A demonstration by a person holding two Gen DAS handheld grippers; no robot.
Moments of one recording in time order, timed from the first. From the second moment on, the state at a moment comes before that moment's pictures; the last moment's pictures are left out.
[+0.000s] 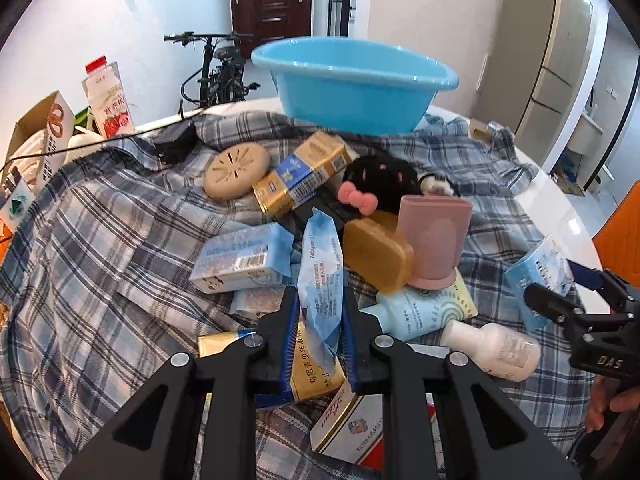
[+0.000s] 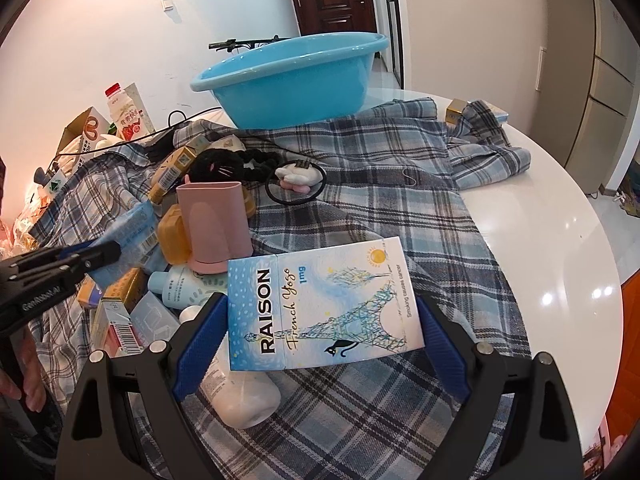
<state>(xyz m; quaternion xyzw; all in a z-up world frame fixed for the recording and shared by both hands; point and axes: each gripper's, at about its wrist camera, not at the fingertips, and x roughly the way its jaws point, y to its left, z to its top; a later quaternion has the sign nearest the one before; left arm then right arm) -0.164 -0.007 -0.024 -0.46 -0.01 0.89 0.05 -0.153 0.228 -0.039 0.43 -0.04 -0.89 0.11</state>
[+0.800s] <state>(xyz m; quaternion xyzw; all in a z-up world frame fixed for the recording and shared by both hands) -0.193 0.001 -0.049 -0.45 0.03 0.89 0.03 -0.165 0.236 -0.048 0.45 -0.05 -0.89 0.10</state>
